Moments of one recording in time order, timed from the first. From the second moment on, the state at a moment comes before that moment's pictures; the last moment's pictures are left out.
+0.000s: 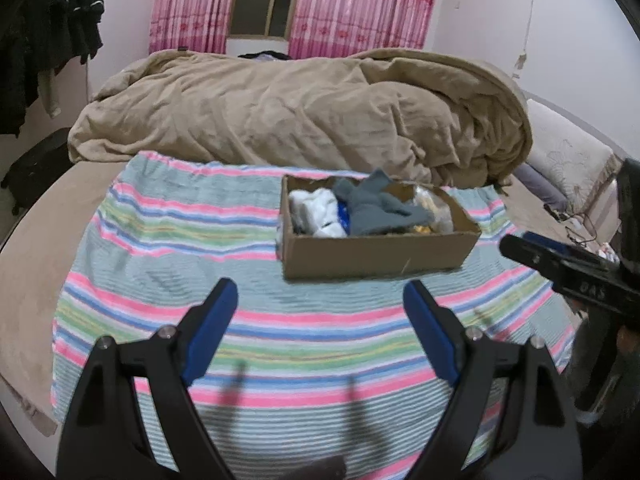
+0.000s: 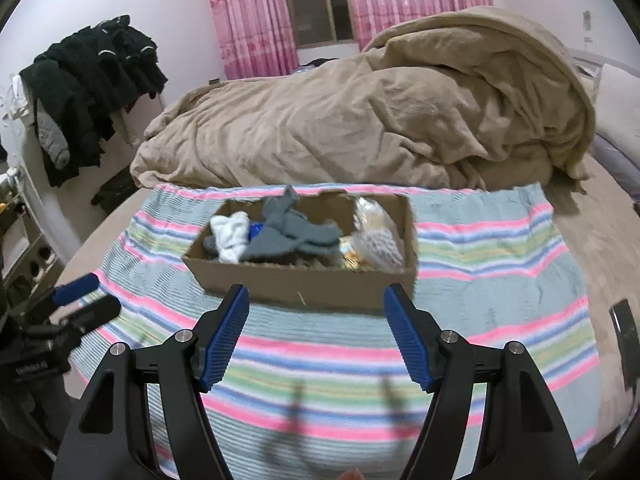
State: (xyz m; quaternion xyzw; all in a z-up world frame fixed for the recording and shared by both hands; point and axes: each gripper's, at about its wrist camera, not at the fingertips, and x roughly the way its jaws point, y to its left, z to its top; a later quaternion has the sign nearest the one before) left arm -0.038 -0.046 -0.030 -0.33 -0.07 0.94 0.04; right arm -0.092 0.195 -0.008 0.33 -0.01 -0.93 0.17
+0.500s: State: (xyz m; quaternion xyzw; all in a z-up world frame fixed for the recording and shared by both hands) left arm -0.039 -0.027 -0.052 -0.34 -0.04 0.94 0.03; right arm -0.075 0.204 -0.033 0.34 0.02 -0.93 0.13
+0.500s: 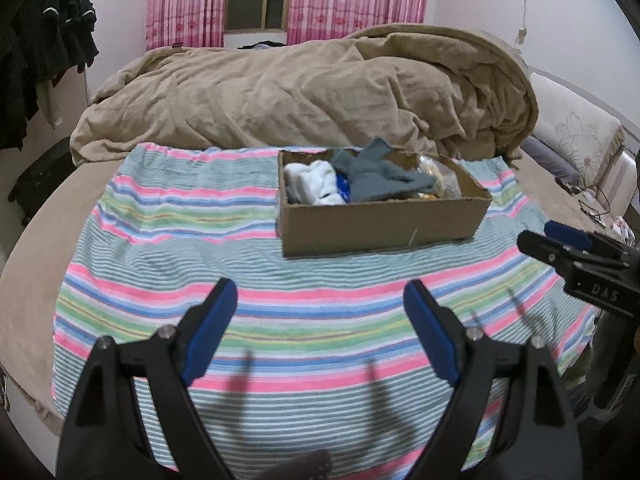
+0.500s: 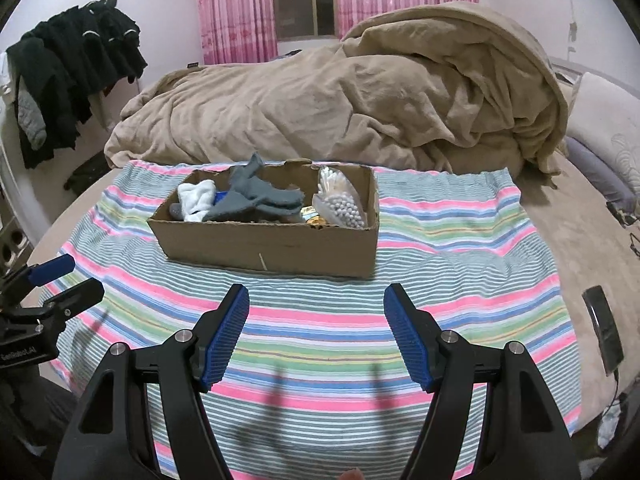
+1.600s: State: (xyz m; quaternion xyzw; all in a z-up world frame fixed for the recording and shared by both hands) left arm -0.038 -0.025 -0.052 -0.34 -0.03 0.94 0.03; right arm -0.073 0.198 -0.041 0.35 0.02 -0.93 0.14
